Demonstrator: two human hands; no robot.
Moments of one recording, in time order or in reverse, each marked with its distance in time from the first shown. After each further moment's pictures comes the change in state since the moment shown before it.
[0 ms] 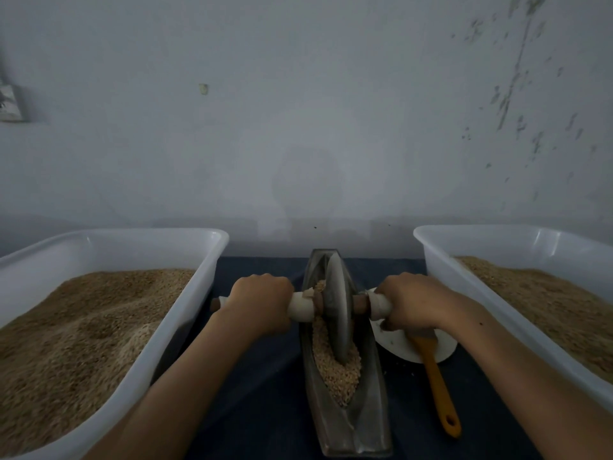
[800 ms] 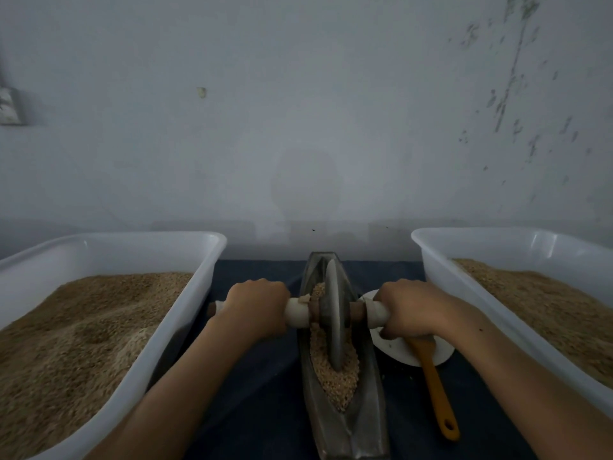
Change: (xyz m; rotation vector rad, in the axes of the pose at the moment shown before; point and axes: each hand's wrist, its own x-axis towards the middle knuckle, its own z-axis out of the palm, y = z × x) left_hand -0.001 0.001 -0.003 -0.017 -0.076 -0.027; right_hand -0.005 -0.005 -0.001 0.010 -0.033 0.010
